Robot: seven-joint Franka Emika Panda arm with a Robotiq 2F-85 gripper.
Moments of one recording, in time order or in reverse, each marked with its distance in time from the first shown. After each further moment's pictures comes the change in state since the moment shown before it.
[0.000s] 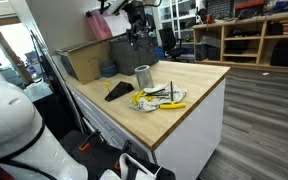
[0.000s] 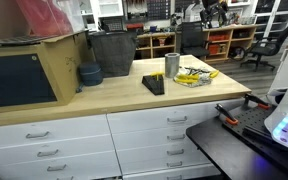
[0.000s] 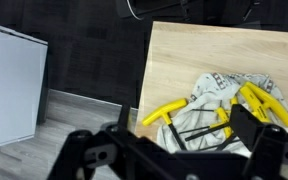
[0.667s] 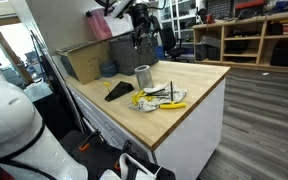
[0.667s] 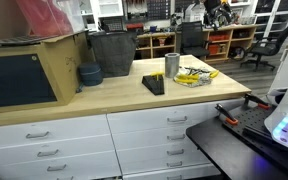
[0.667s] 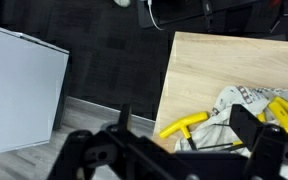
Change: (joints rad) arm -0.001 0.033 -0.011 0.000 -0.078 -0.035 -0.020
